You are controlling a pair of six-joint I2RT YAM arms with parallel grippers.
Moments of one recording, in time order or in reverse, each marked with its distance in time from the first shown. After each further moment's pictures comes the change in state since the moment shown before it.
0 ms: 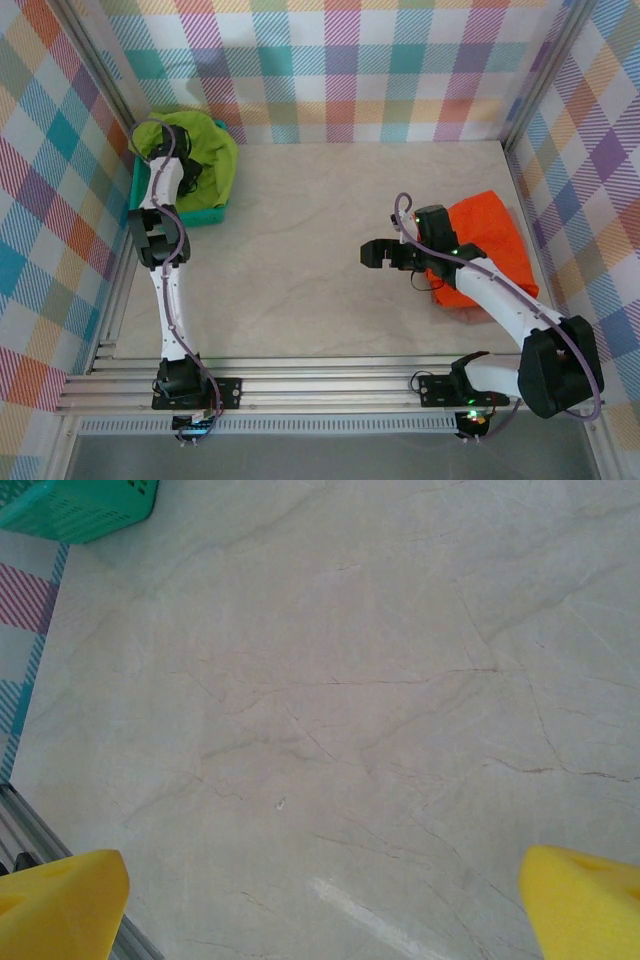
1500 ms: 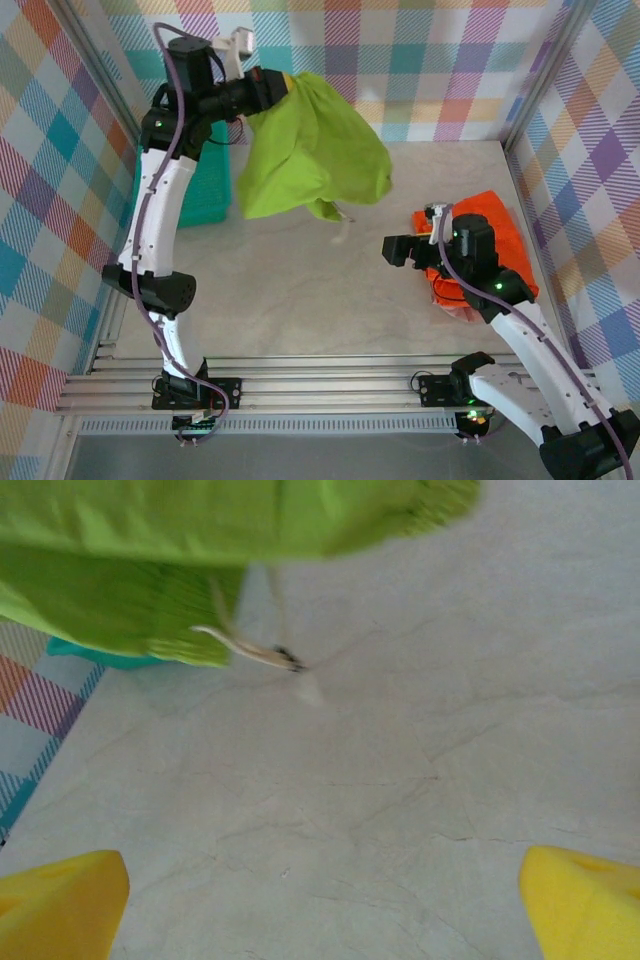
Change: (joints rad) left arm -0.439 -0.731 0.002 0.086 0.750 0.332; right arm 0.000 -0.410 0.032 -0.128 0.207 -0.011
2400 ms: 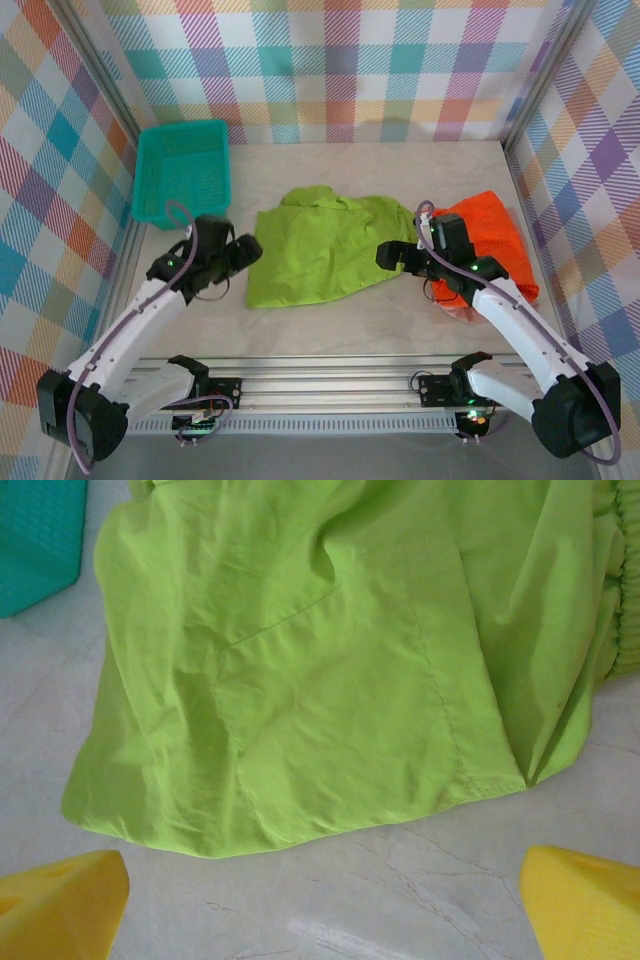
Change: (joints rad) left arm -0.116 -0.892 -1.662 0.051 -0.679 -0.410; right arm 0.000 0.217 -0.053 -0.027 0.003 0.130
